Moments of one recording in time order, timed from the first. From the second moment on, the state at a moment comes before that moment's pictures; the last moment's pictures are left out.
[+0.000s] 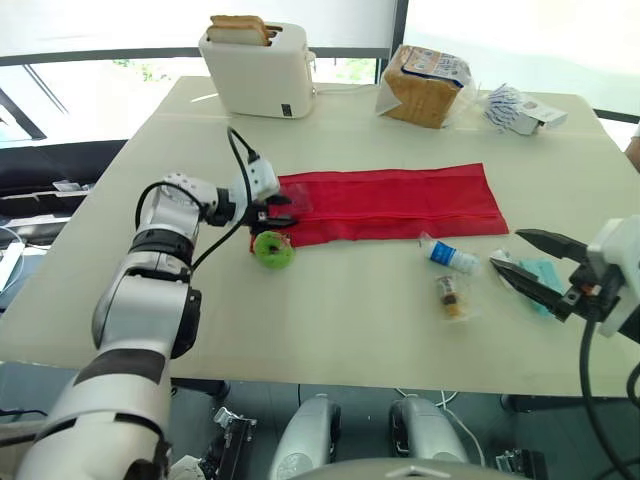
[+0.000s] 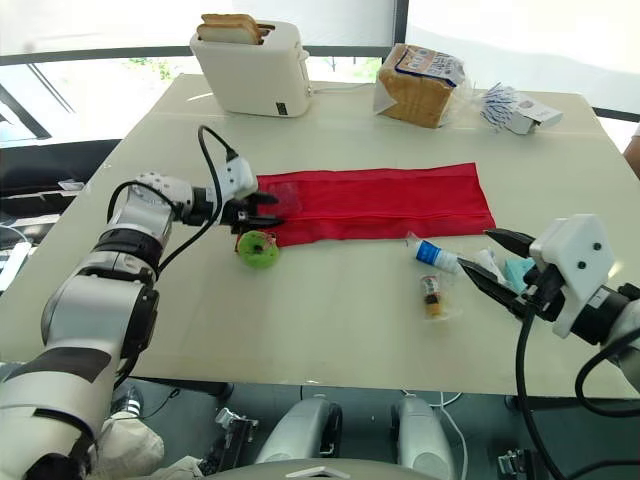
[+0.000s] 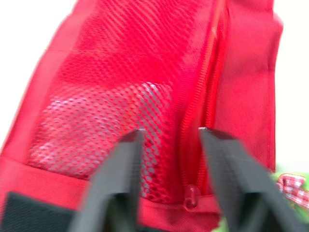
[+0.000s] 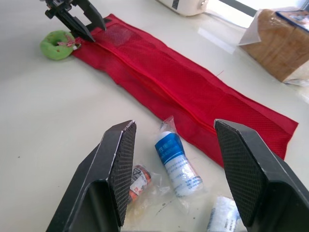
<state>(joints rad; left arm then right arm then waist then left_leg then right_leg) -1.16 0.55 -0.11 1.21 0.03 -0.16 -1.28 0.10 -0.73 -0.62 -0.96 0.69 0.89 0.65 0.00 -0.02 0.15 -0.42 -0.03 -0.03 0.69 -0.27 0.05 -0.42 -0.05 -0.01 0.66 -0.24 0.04</state>
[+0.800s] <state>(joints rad) -1.19 0.20 -0.28 1.21 0.25 -0.13 -0.86 0.50 -0.96 -0.84 -1.02 1.07 0.65 0.34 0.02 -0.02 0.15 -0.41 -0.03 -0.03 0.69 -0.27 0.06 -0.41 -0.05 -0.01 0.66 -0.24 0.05</state>
